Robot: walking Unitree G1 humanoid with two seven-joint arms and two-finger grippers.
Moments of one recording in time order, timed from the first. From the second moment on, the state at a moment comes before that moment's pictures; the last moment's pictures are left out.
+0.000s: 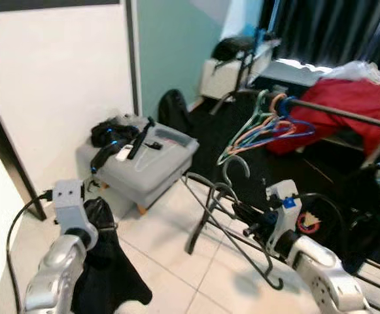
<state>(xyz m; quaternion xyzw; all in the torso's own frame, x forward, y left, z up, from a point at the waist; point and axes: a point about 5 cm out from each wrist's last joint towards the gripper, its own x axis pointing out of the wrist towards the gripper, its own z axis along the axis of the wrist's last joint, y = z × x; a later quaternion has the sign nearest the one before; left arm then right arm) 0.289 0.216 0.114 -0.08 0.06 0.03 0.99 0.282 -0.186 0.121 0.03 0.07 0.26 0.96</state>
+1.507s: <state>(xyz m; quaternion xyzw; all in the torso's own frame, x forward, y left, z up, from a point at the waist) 0.254 0.176 0.092 -0.10 0.07 -0.04 0.99 0.265 -0.175 0.107 0.06 0.06 0.24 0.97</state>
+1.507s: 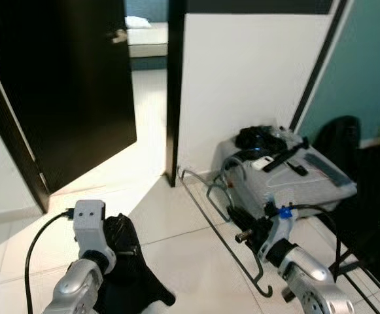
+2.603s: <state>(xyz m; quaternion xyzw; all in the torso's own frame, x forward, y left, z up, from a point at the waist) 0.273 0.198 0.119 -0.11 0.04 -0.03 0.99 0.254 -0.163 0.109 0.10 0.07 0.26 0.96</state>
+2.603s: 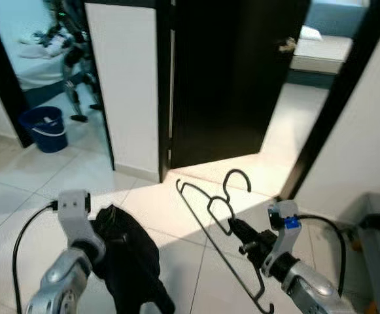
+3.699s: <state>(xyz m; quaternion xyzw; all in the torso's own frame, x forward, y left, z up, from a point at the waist) 0.274 0.196 0.127 -0.07 0.02 -0.01 1.00 0.249 -0.154 0.118 0.07 0.07 0.32 0.94</state>
